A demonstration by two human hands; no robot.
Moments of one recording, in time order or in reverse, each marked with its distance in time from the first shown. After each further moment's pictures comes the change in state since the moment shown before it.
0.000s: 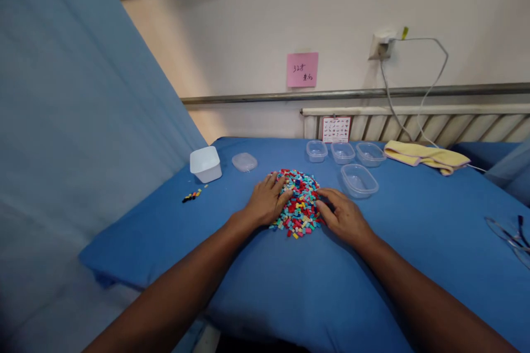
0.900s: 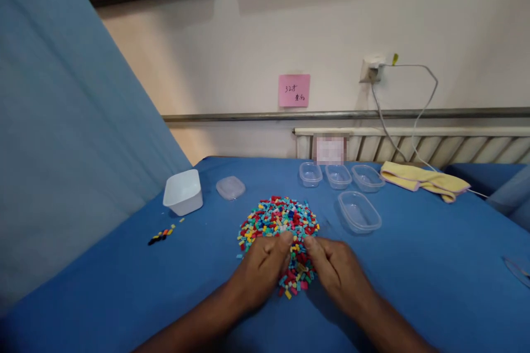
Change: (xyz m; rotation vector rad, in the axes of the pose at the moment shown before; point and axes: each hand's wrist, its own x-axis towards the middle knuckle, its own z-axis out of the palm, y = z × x) left_hand -0.030 0.037 -0.029 -1.015 -0.113 0.044; right_hand 0.015 -0.059 0.003 0.256 -0.149 0.323
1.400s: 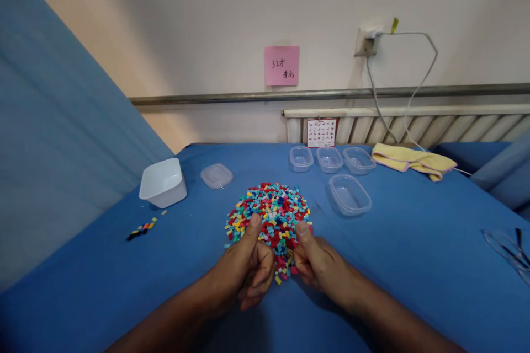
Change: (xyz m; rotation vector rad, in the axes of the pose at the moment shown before) left_hand -0.008 0.004 -0.008 -0.488 -0.302 -0.460; right_hand -0.007 -0.017 -0.001 0.400 -0.356 0.431
